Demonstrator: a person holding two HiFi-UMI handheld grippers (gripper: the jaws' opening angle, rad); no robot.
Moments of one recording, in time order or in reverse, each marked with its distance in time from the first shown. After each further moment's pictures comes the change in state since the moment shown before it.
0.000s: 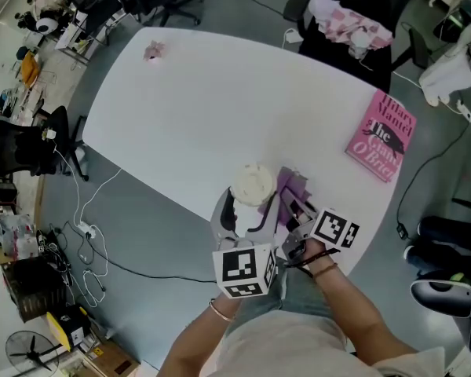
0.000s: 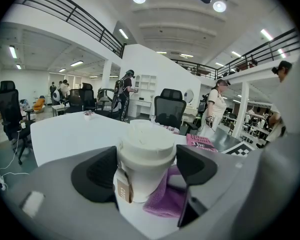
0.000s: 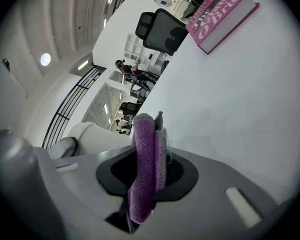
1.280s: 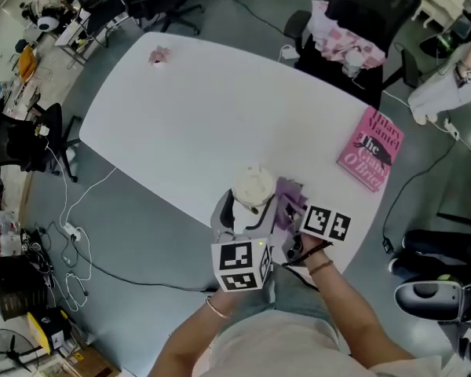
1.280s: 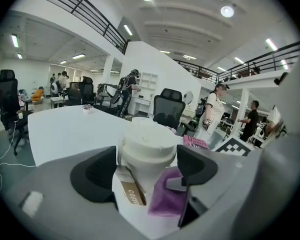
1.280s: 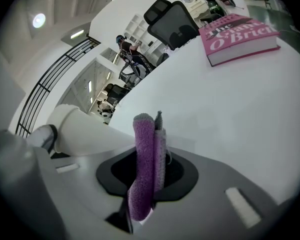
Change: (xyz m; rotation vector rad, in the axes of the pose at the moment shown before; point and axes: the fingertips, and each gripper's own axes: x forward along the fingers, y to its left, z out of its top) left arm 0.003 0.000 -0.009 -0.067 0.021 -0.046; right arm -0.003 -0.028 -0.002 -0.165 0.142 -0.268
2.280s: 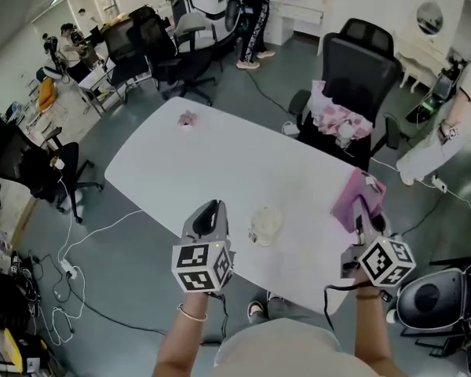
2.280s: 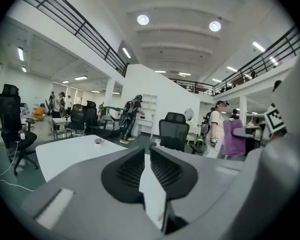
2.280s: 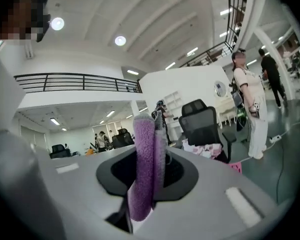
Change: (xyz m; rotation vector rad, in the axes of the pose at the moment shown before) left arm -0.069 0.089 0.133 0.058 -0.239 0.012; right arm -0.235 0.131 0.159 -0.591 -0.758 -0.035
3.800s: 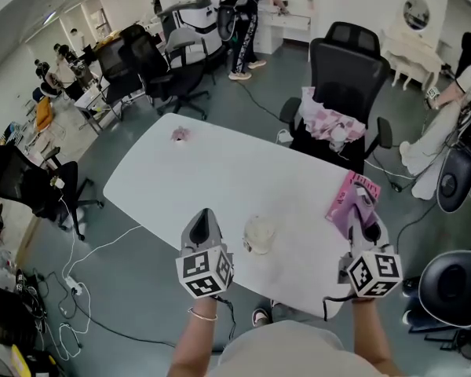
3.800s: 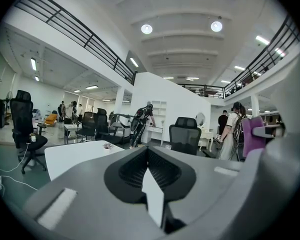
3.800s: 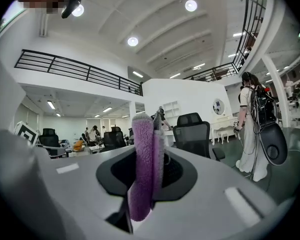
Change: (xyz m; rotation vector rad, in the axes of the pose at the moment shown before) left arm 0.008 0.012 -0.001 0.001 -0.098 0.133; right arm -0.022 -0.006 0.001 -0.186 -0.065 -0.087
